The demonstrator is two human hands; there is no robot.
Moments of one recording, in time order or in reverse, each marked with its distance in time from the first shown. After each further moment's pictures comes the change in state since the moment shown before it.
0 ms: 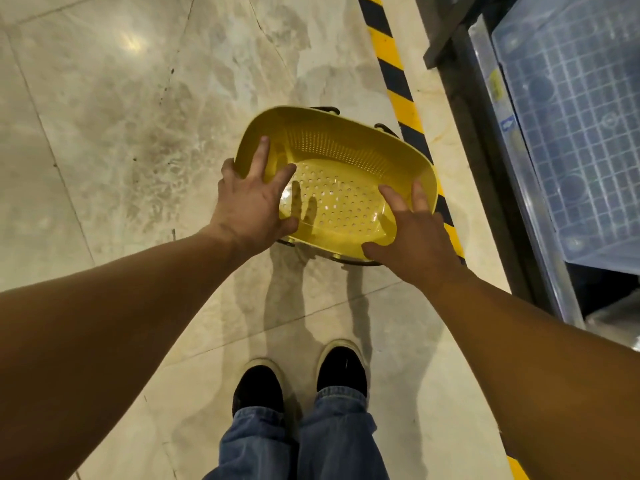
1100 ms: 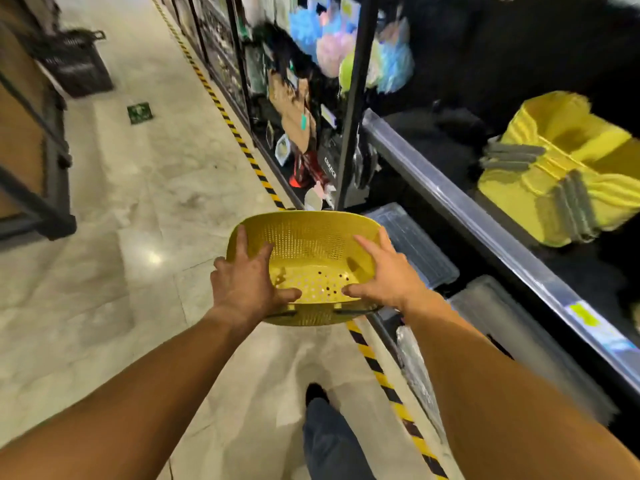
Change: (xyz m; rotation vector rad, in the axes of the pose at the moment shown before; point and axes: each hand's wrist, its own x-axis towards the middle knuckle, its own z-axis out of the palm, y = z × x) left_hand -0.574 0.113 -0.584 -0.142 0.349 -0.080; right_hand -0.544 -0.185 -0.534 0.180 0.256 -0.129
